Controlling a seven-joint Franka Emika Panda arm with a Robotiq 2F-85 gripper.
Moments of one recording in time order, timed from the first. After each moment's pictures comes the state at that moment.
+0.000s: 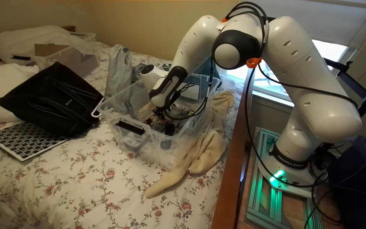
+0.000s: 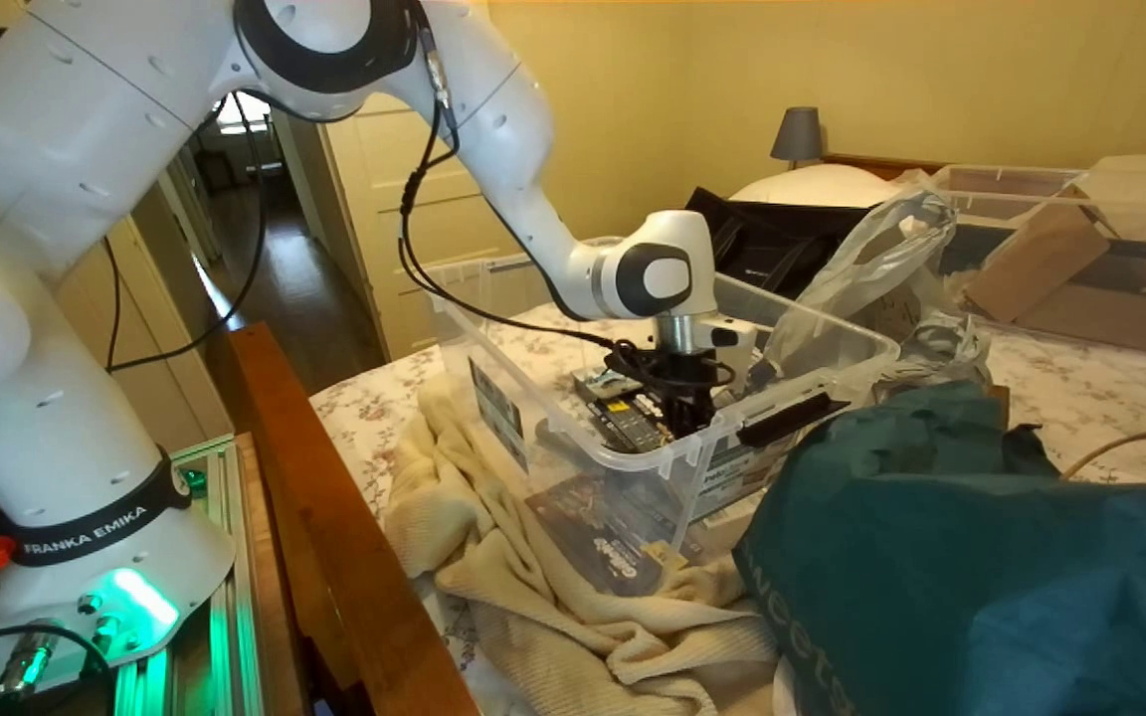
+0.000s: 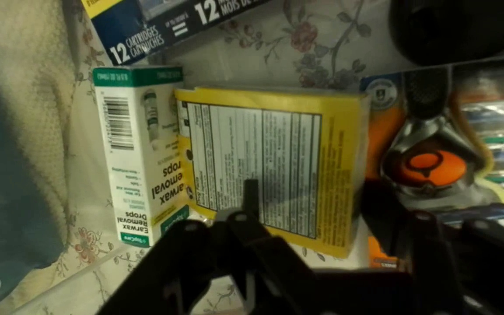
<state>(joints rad) 0.13 0.89 -0.30 -1.68 -0.20 2.44 0.32</state>
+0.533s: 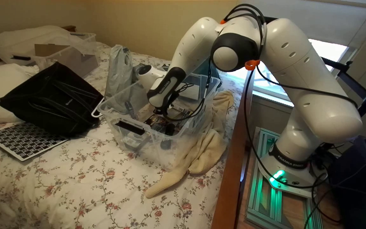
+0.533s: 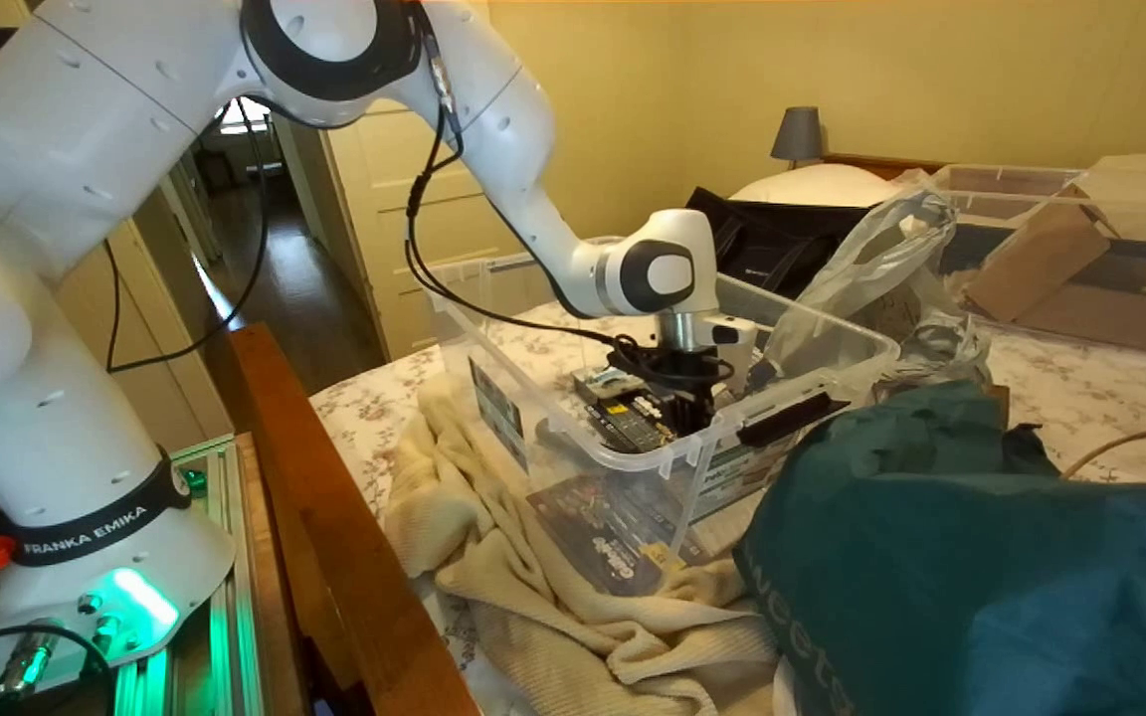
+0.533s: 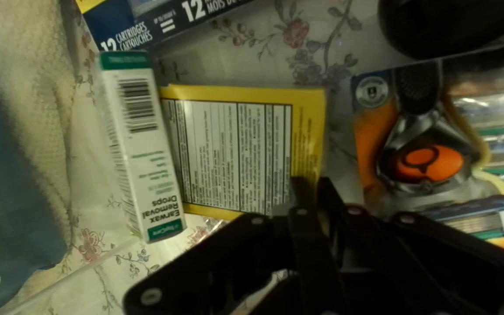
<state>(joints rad) 0.13 0.91 -0.30 -1.64 -0.20 2.40 0.36</state>
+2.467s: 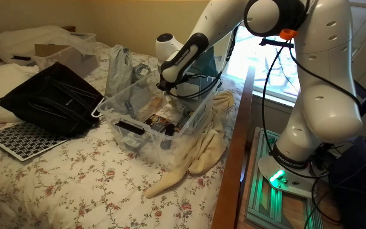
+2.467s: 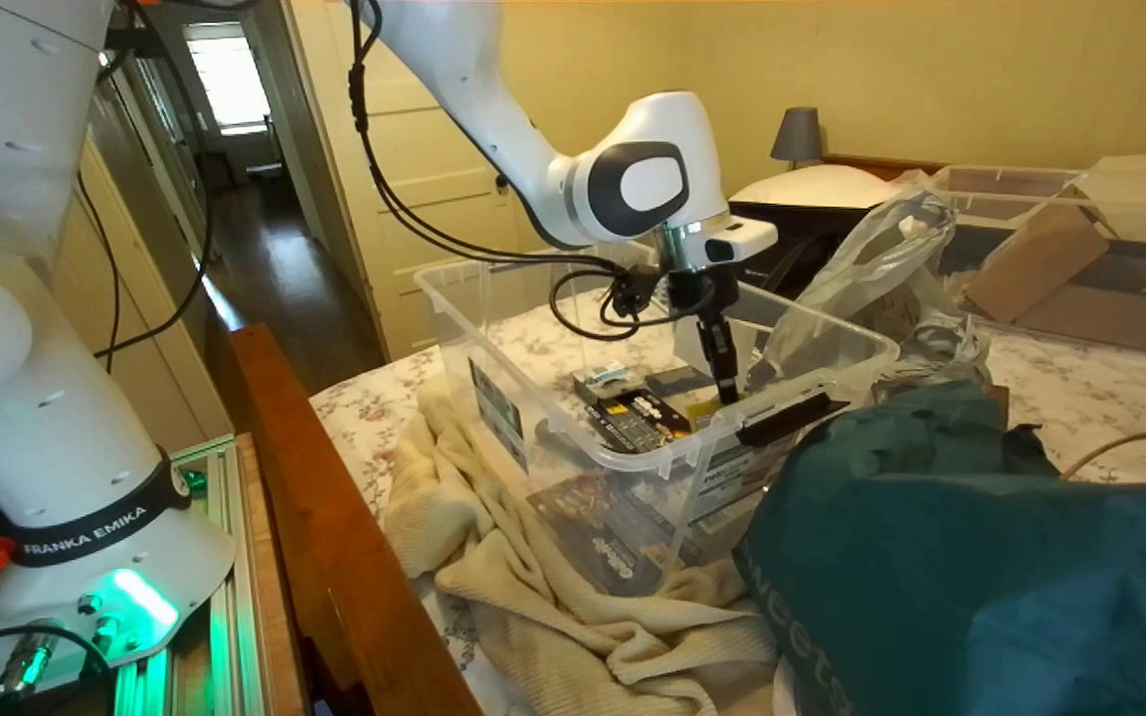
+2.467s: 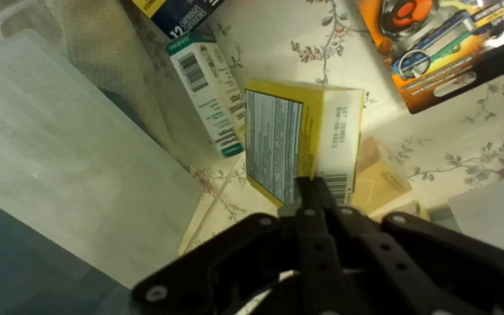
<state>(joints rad) 0.13 0.54 -0.38 -1.94 -0.20 2.60 0.64</state>
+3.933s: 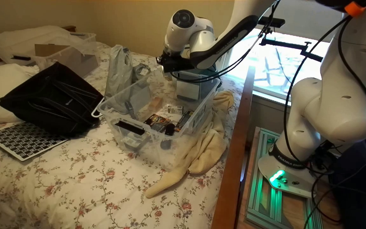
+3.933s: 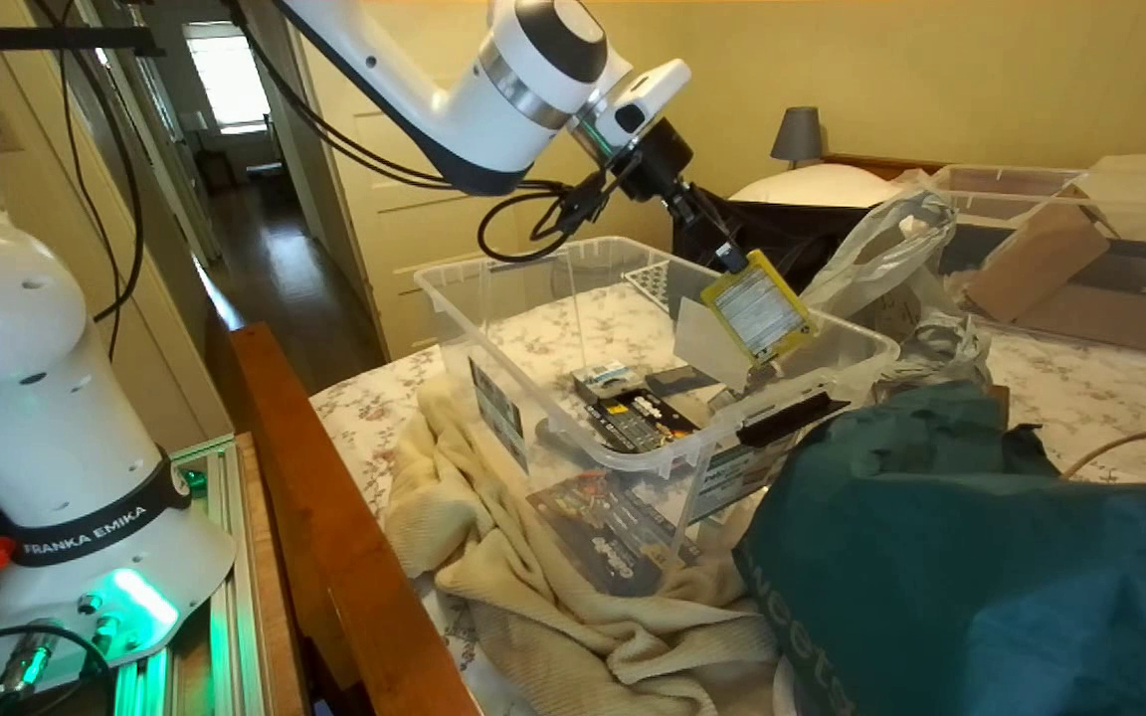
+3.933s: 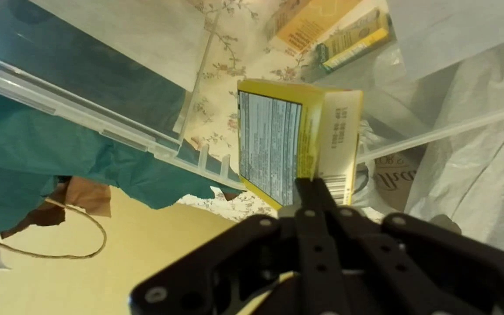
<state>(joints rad) 0.42 0.16 -0.66 -2.18 -1.02 2.77 1.42</state>
